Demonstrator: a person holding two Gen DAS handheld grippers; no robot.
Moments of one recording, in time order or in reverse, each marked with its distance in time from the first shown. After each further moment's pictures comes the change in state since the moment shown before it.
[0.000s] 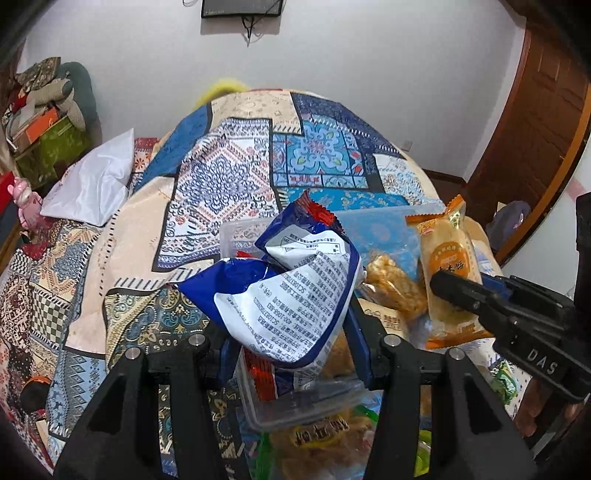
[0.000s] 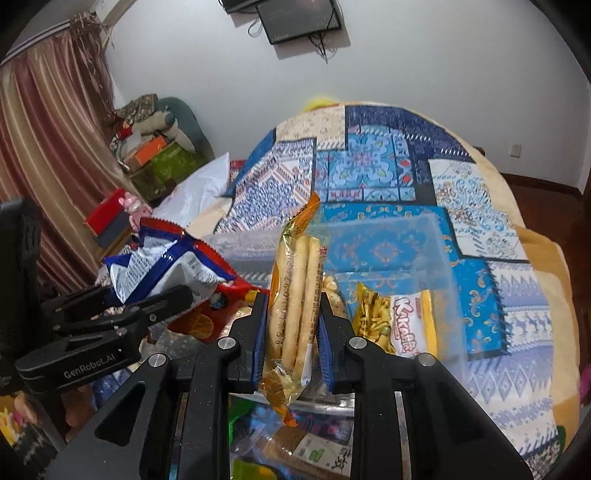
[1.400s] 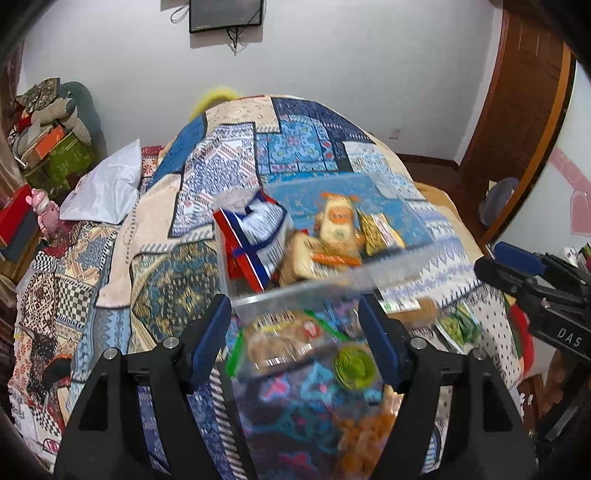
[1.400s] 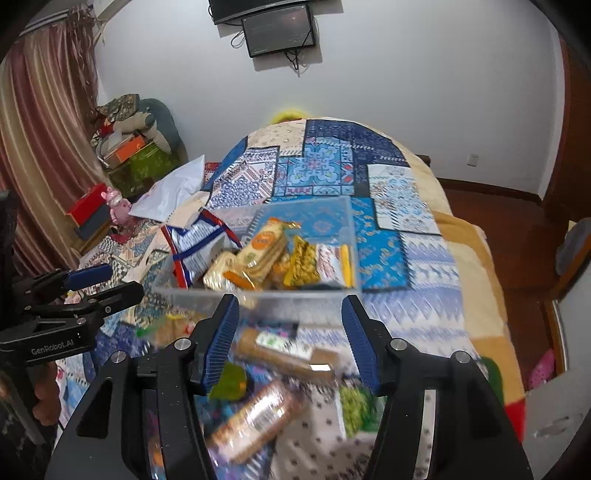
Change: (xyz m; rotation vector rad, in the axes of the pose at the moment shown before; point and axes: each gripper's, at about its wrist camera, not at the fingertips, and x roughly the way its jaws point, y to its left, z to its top) left arm -0.100 -0.051 -0.056 0.074 0.006 0.029; right arm -0.113 -0.005 -0.046 -0.017 -0.029 -0.162
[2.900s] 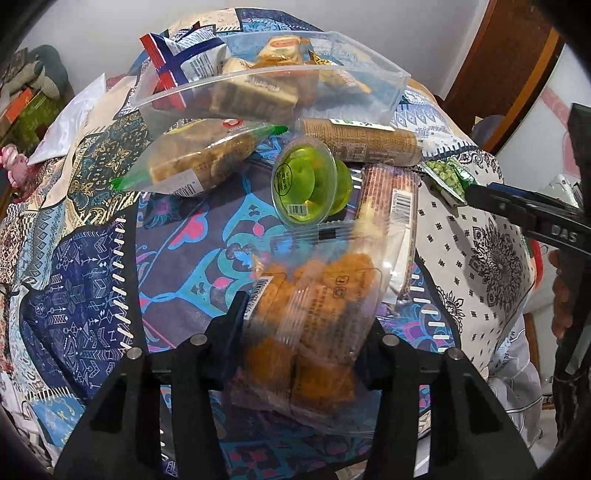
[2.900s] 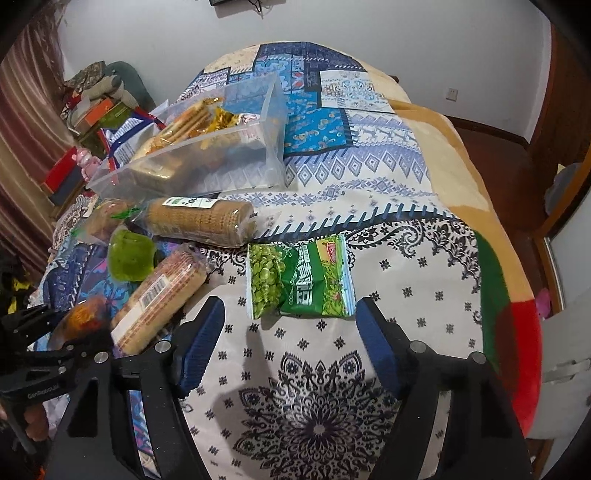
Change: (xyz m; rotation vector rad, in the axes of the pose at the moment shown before) left arm 0.049 -0.043 -0.128 0.034 0.241 -0.070; right arm 0.028 -0.069 -0.097 0.078 0.213 -0.050
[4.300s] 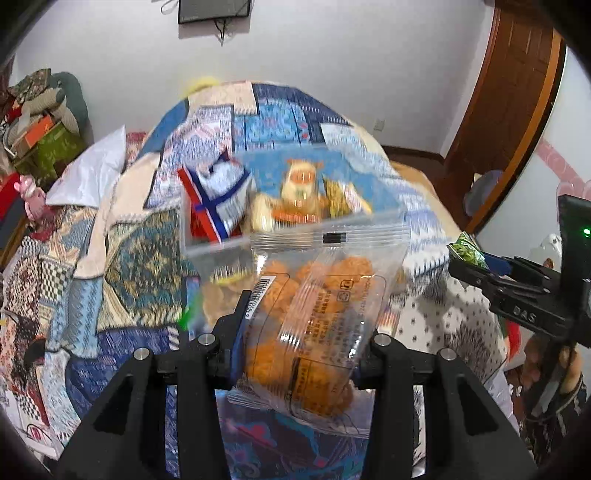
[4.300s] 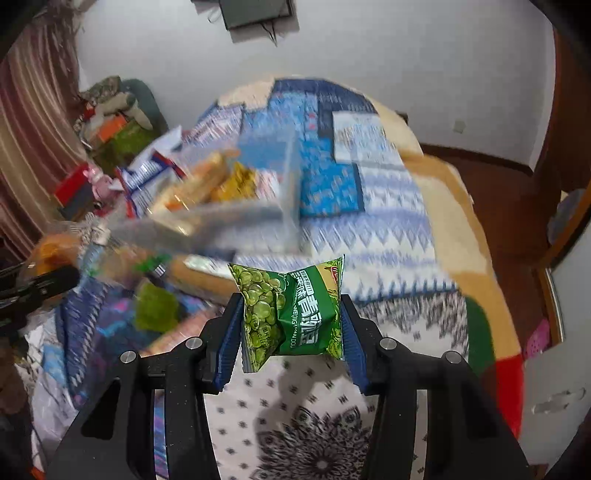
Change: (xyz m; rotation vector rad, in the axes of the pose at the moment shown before) left arm -0.078 0.015 0.078 -0.037 -0.235 0.014; right arm -0.031 0.016 0.039 -0.047 -0.127 0.024
